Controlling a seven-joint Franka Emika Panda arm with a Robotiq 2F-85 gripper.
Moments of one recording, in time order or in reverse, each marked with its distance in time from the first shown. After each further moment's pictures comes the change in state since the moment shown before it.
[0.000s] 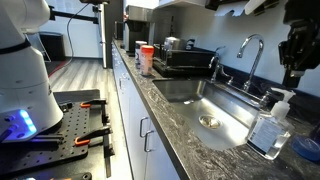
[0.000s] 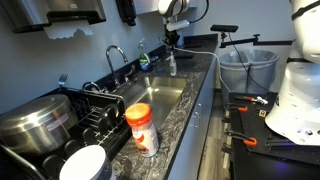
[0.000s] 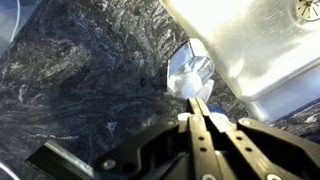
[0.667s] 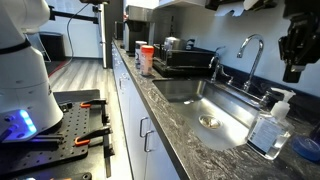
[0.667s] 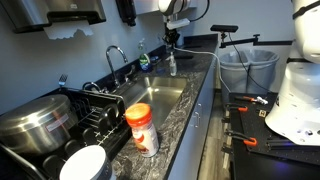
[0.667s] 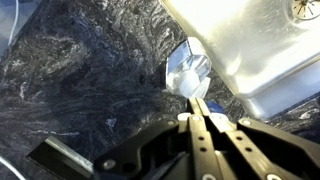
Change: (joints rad) arm 0.003 -0.026 0.001 -0.014 -0.004 0.004 -0.001
